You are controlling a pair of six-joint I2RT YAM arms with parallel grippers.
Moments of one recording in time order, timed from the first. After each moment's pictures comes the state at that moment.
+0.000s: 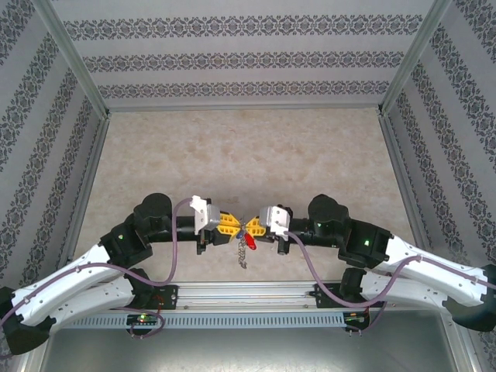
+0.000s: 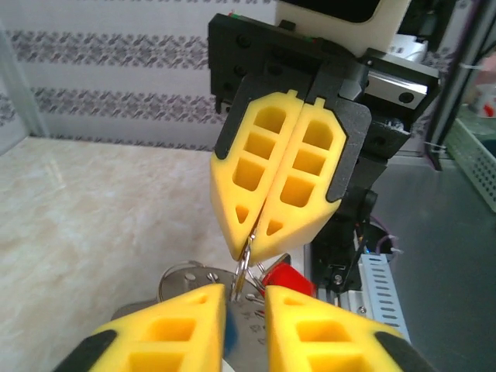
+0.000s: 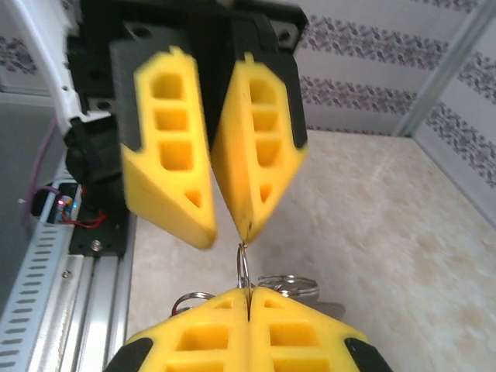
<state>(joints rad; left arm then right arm) -0.89 0.75 0.78 -0.26 0.46 0.11 1.09 0.81 0.86 -0.36 -0.21 -0.28</state>
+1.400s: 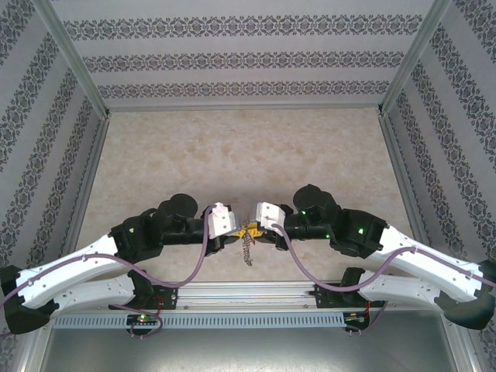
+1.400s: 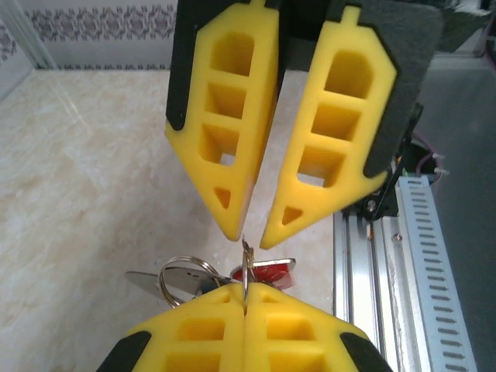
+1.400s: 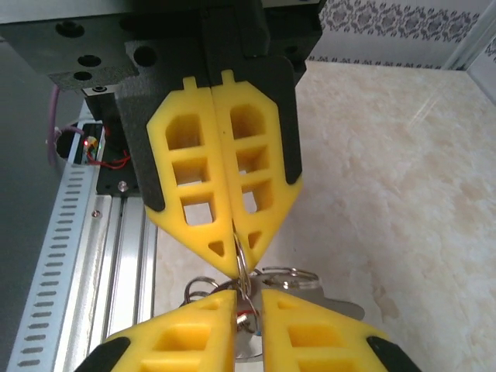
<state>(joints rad) -1.03 0.84 0.84 -0.42 0.25 0.22 1.06 0.89 0.95 -0.56 -0.28 -0.30</state>
